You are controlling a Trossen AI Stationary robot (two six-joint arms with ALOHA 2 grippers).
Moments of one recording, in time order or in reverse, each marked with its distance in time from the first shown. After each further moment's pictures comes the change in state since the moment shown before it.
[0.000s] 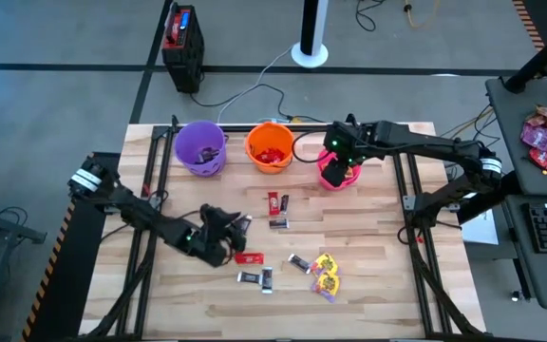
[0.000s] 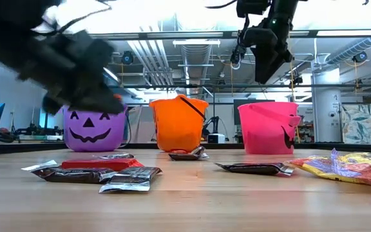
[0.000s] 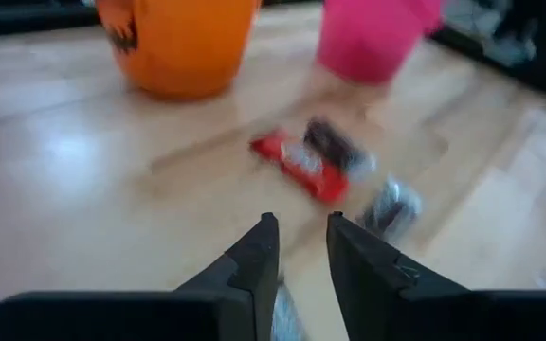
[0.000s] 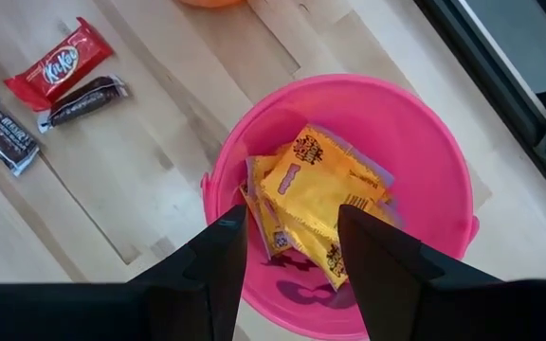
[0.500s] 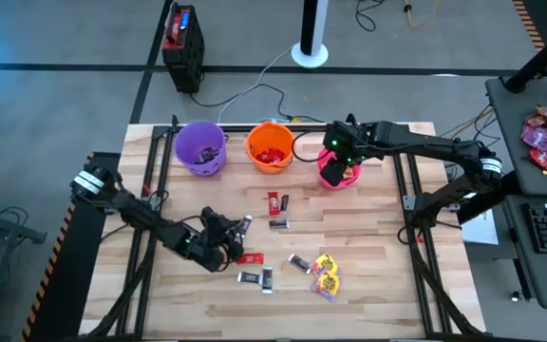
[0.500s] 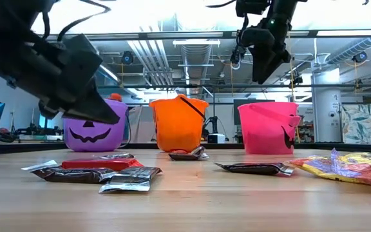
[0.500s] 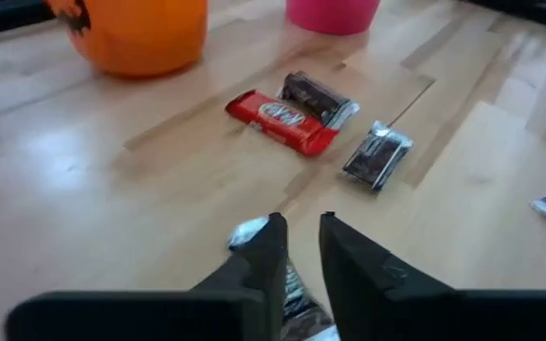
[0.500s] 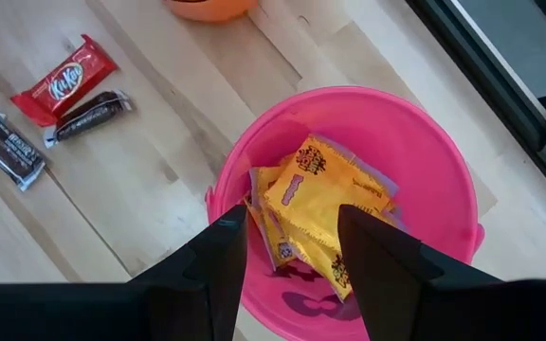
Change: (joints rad) left arm -0.019 0.037 -0.017 0.026 0.063 0.115; right arm 0.000 0.000 -0.004 0.029 0.002 0.017
